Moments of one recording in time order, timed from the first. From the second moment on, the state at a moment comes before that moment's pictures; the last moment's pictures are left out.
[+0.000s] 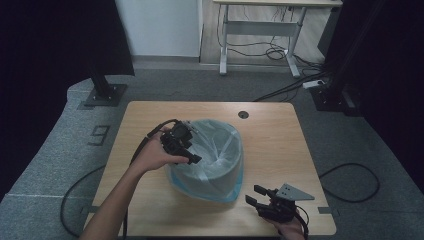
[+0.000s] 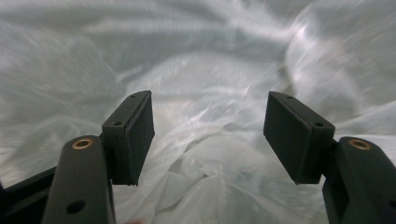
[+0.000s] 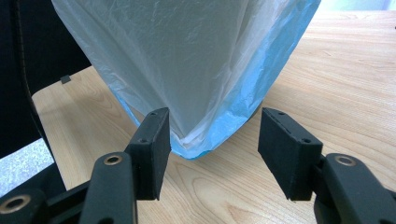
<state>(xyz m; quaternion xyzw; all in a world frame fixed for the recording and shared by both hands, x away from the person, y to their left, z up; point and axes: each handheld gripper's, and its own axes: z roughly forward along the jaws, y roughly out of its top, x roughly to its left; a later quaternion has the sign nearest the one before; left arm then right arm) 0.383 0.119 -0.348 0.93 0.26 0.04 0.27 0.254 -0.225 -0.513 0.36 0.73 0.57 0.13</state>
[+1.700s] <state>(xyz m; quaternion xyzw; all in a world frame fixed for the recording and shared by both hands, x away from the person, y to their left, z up) 0.296 0.243 -0.410 0.83 0.32 0.08 0.44 0.257 -0.227 -0.521 0.36 0.75 0.54 0.13</state>
